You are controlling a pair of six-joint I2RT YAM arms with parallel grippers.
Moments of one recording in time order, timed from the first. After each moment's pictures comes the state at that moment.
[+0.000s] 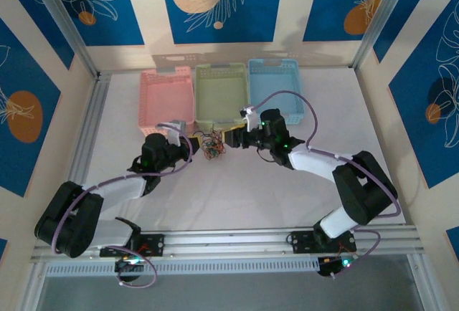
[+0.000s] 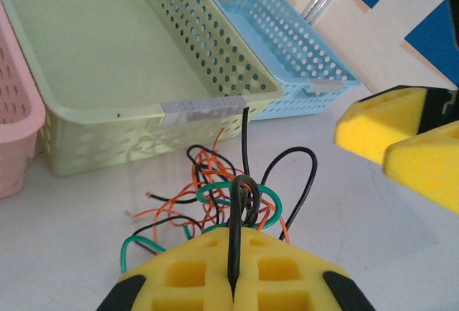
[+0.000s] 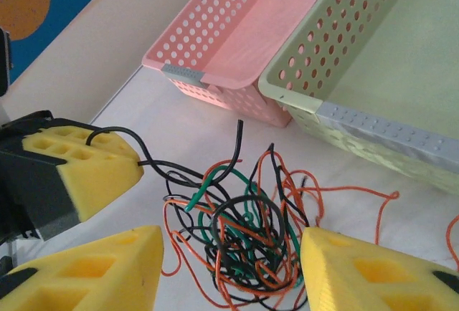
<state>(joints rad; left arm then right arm) -0.45 1.30 0.42 0.59 0.31 -0.44 0.57 1.55 0.79 0.33 -0.44 0.37</state>
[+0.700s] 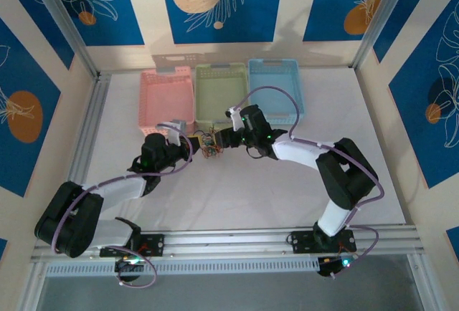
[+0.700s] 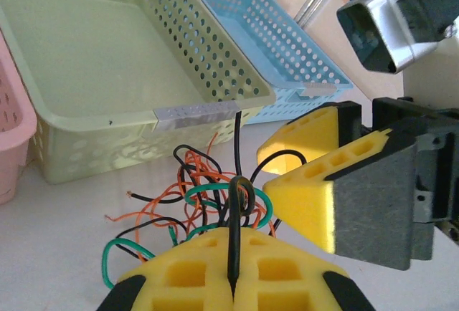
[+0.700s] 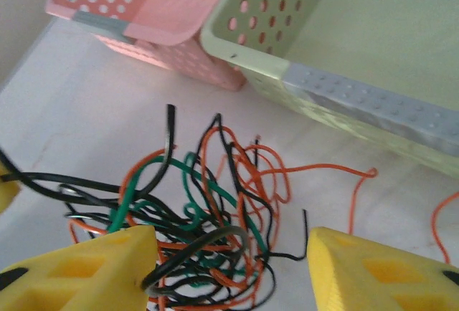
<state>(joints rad) -0.45 1.30 0.42 0.61 0.32 -0.44 0.66 1.69 0.98 0.06 -0.24 0.31</state>
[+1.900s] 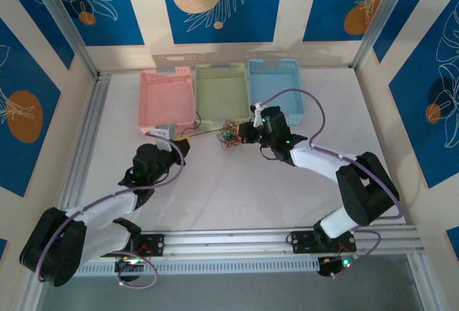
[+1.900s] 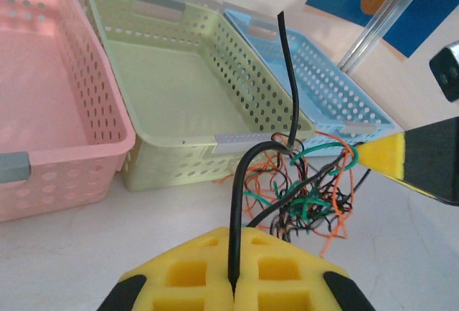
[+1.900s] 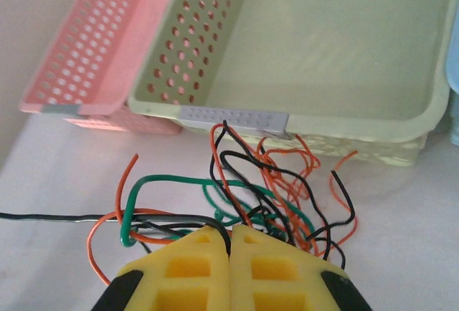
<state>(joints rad) -0.47 1.07 0.31 0.56 0.07 -0.43 0.52 1.51 0.81 0.16 -0.20 0.53</state>
